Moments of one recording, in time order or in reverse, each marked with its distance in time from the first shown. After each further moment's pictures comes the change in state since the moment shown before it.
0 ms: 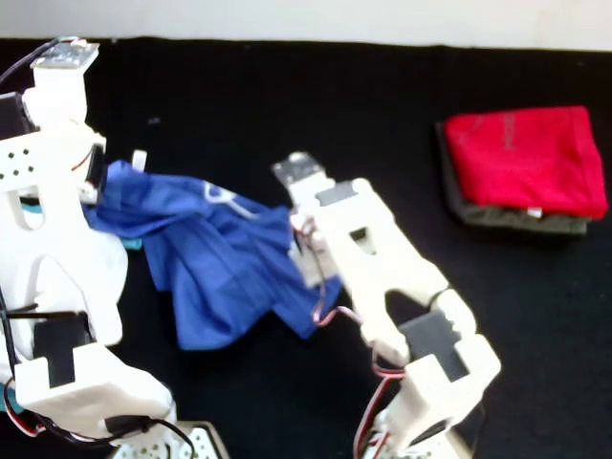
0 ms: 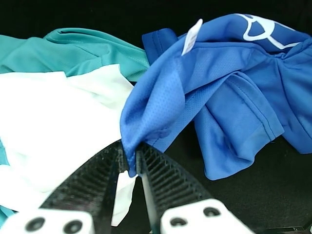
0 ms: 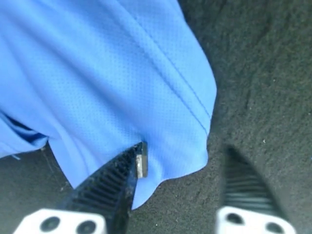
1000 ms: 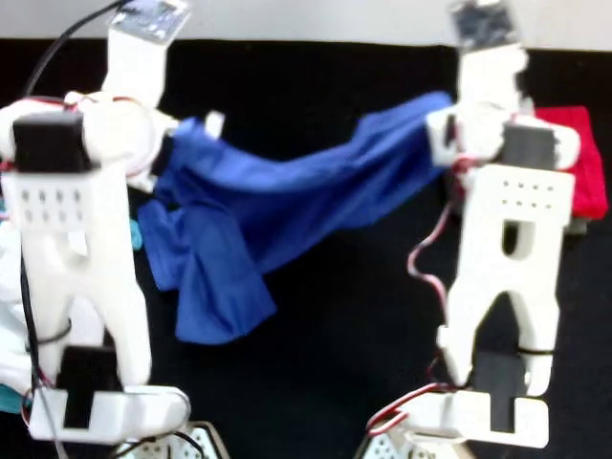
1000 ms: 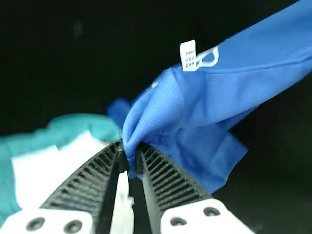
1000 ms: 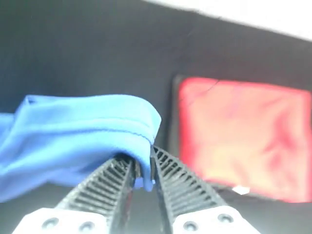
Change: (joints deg) left arm 20.7 -12.0 -13.1 0.0 0.1; right arm 31.4 -15.0 -39.4 7.6 12.1
